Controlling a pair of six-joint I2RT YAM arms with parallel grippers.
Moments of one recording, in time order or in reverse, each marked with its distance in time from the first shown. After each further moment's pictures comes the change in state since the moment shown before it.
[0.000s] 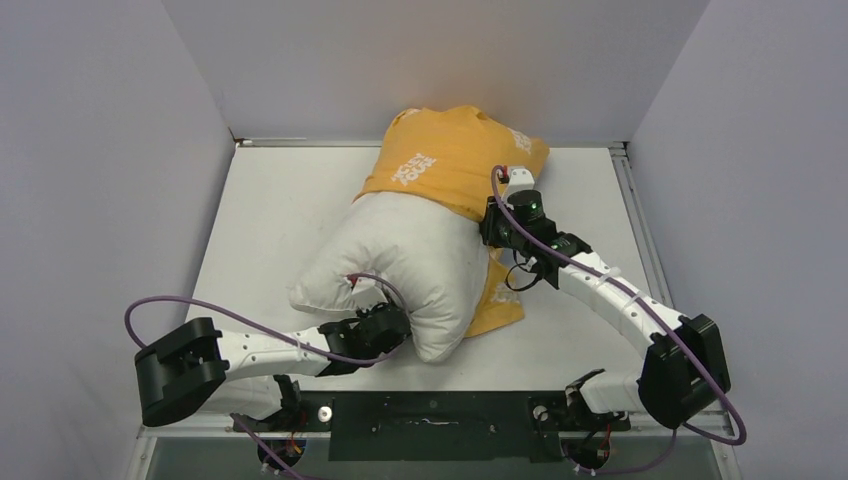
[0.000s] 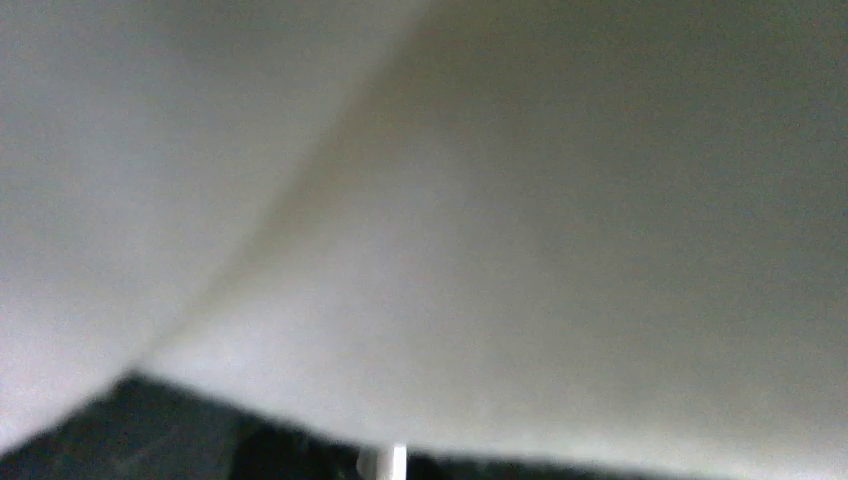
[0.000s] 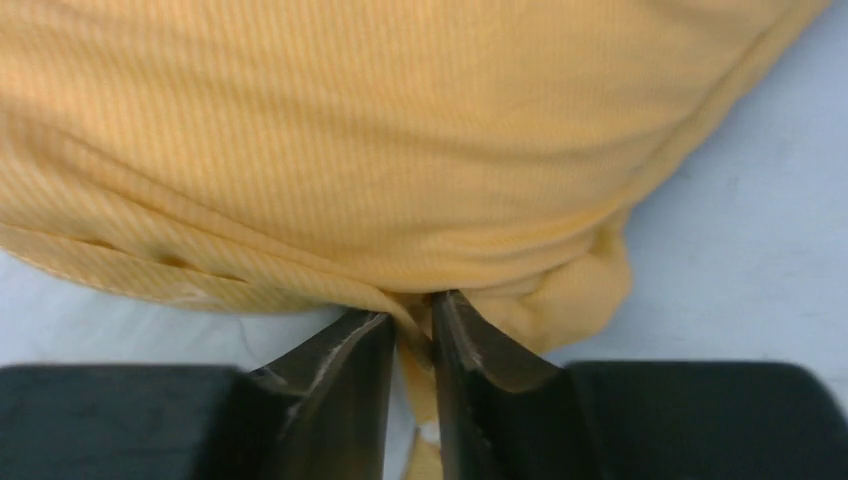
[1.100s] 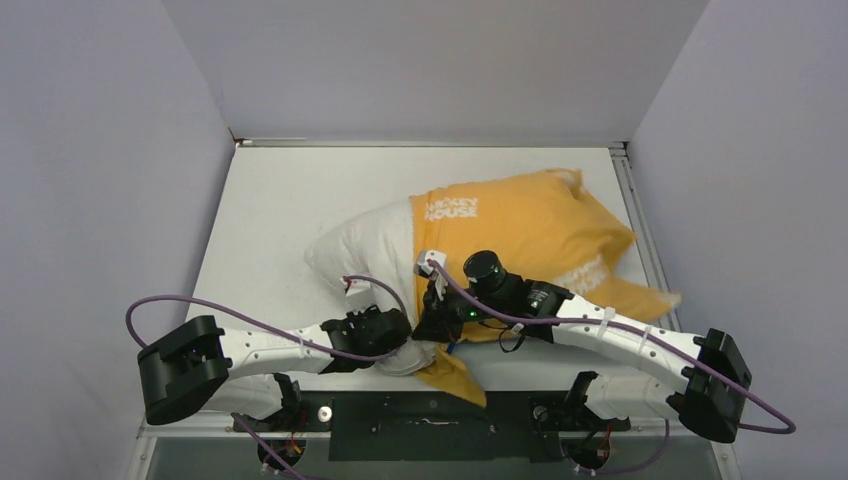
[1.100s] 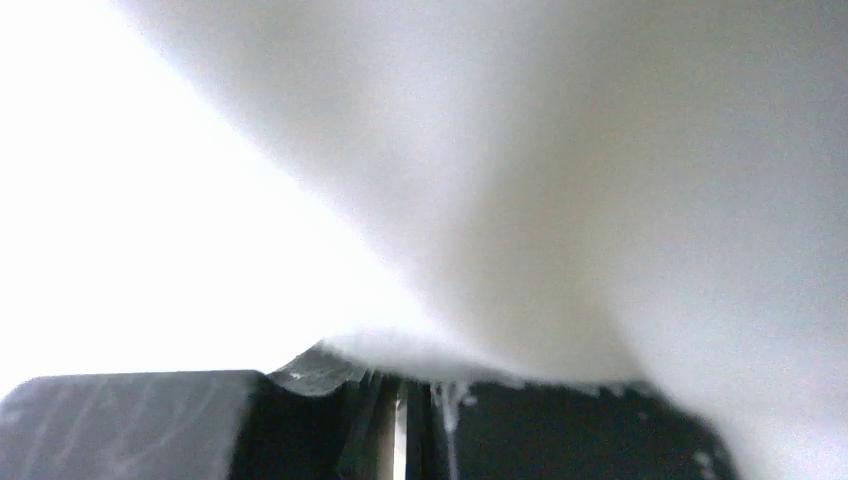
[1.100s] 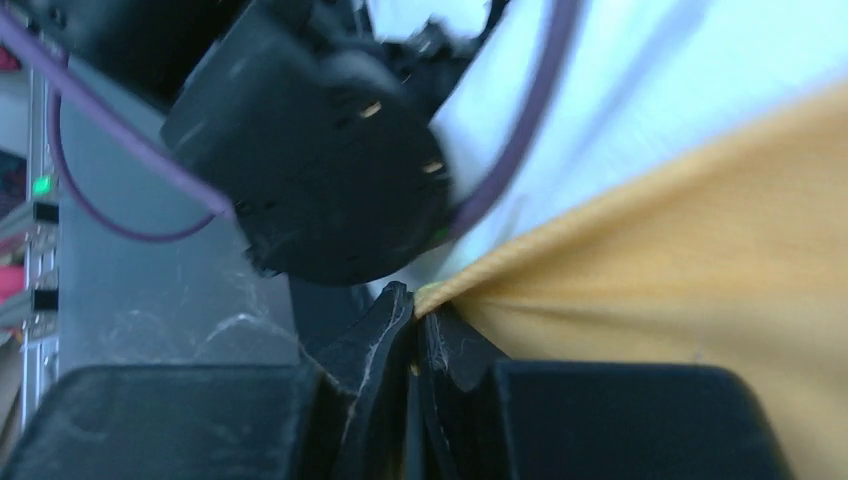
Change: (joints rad) left arm 0.006 0.023 0.038 -0.186 -0.052 -0.005; right arm 0.433 -0.133 -0.121 0.048 -0.680 -0.077
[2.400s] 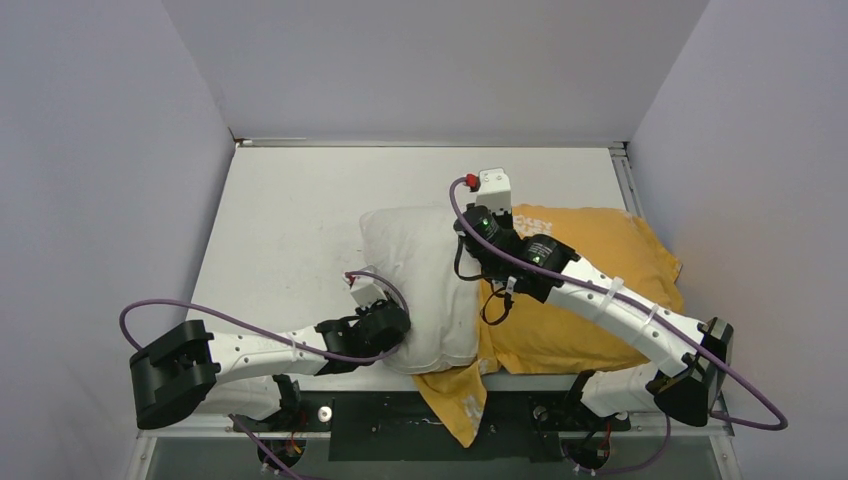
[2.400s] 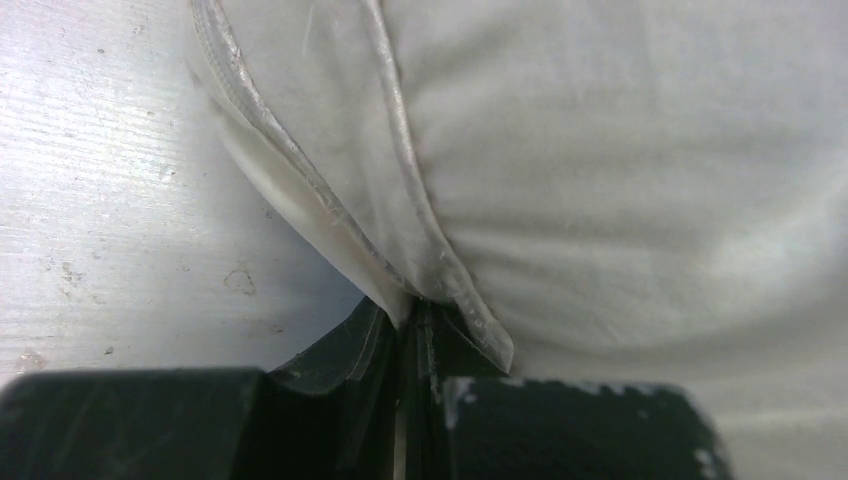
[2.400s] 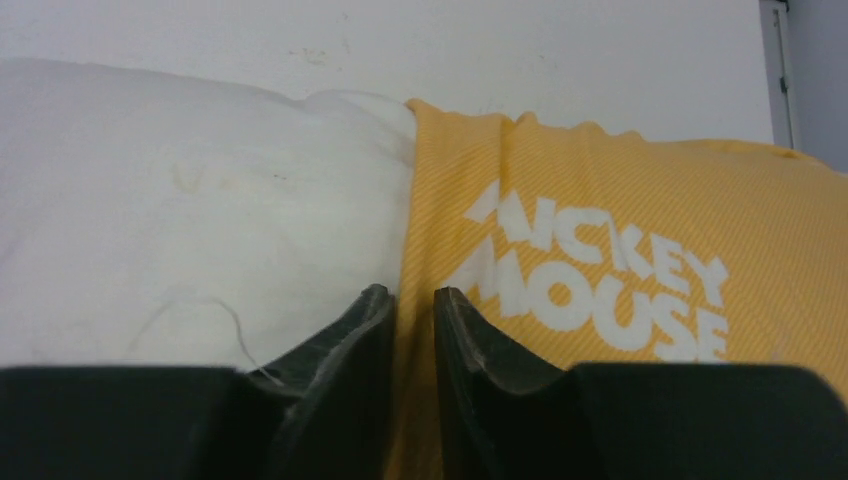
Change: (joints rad) left arm -0.011 -0.051 0.000 0.134 0.031 -0.003; right arm -0.016 0.142 0.451 -0.534 1.312 0.182
